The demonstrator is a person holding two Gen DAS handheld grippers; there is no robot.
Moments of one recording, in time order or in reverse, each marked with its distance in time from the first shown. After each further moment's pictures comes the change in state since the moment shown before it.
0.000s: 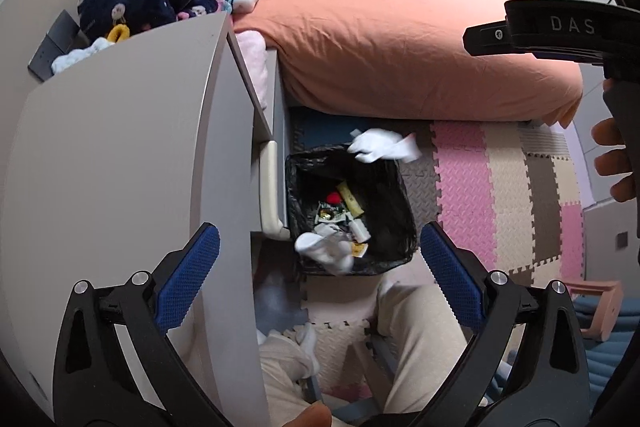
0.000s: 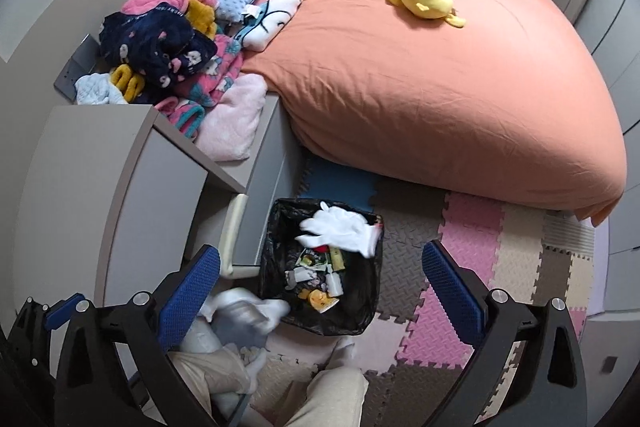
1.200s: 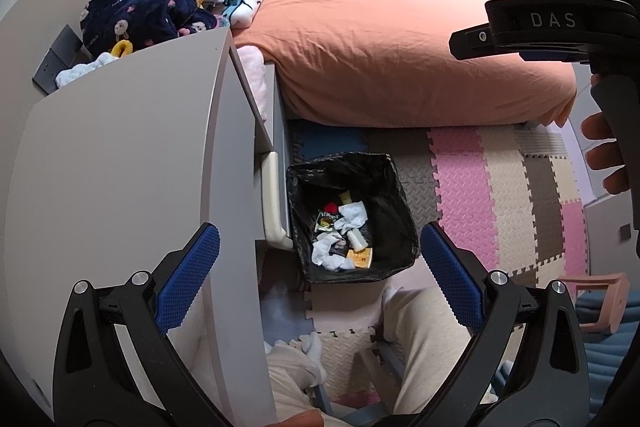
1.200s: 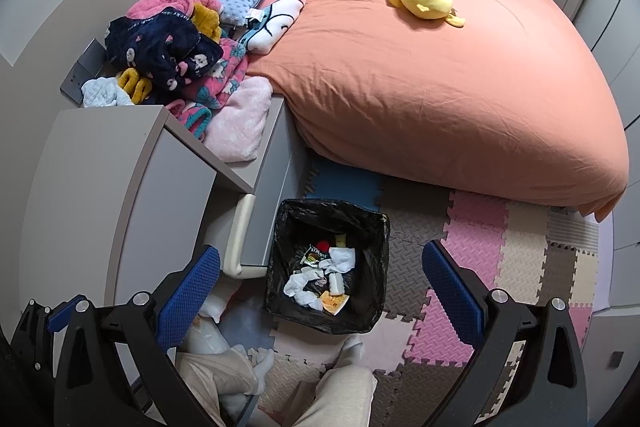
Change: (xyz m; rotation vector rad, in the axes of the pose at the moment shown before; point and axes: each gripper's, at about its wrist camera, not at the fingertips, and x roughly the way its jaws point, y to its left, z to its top) left arm -0.016 -0.004 -0.009 0.034 -0.057 0.013; right arm -0.009 0.007 -0.005 0.012 -0.009 0.018
